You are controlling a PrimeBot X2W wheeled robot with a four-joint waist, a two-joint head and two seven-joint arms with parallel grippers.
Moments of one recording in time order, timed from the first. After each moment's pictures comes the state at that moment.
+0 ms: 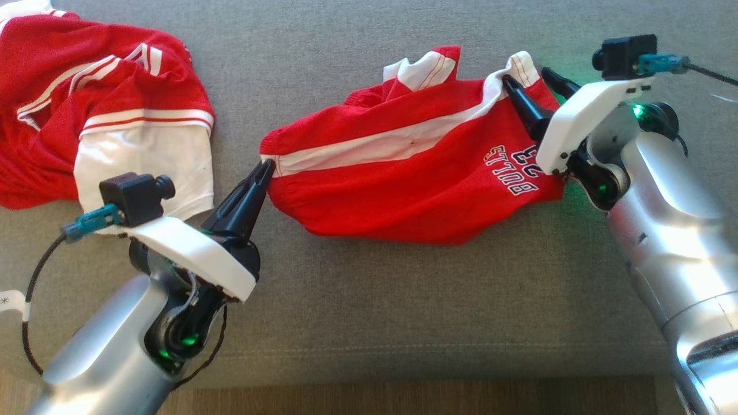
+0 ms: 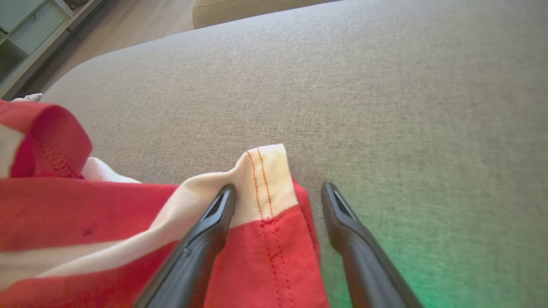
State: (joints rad) left arm -0.42 0.46 -0.70 0.09 -1.08 -0.01 -0.12; right arm -0.91 -0.18 0.34 0.95 0.56 0.13 0.06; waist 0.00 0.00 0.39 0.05
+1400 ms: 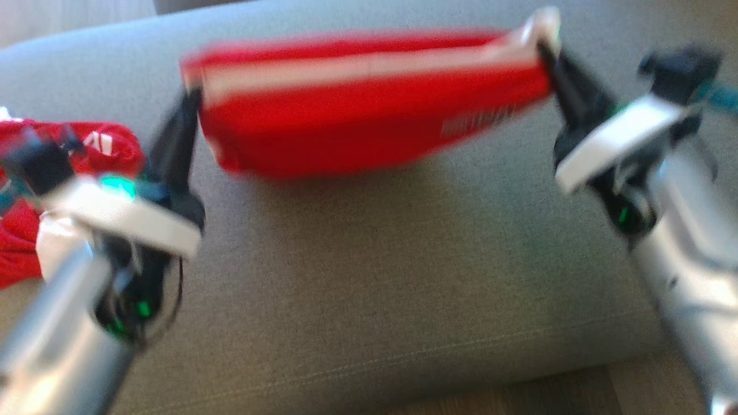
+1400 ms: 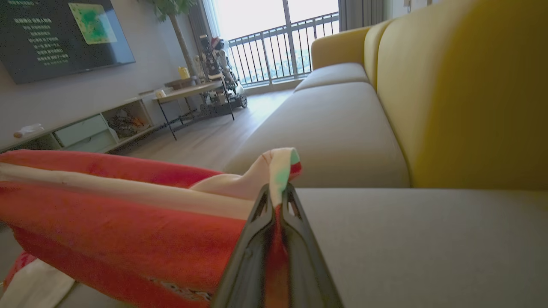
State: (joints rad) left arm -0.47 0.48 -0.52 0.05 -1.08 -0.05 -0.20; right arm -0.75 -0.30 0.40 0.54 0.68 0.13 -0.15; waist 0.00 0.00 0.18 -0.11
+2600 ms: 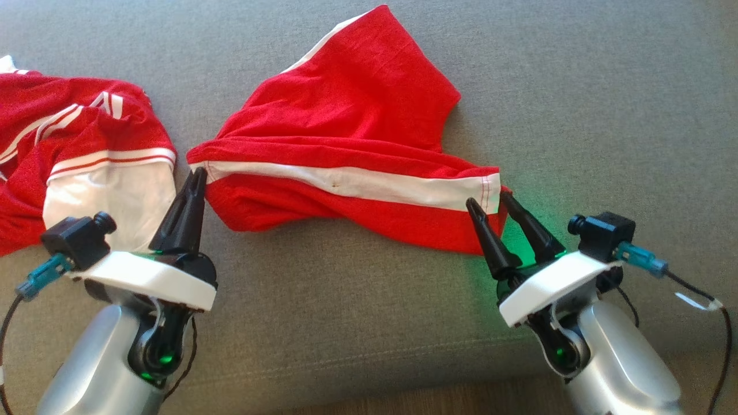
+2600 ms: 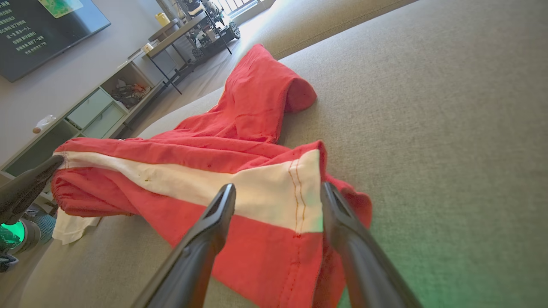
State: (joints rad) left arm -0.27 0.34 -0.40 0.23 -0.86 -0.12 -0.25; right arm -0.28 -0.09 0.26 0.39 0.53 0.13 -0.16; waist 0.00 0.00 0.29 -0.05
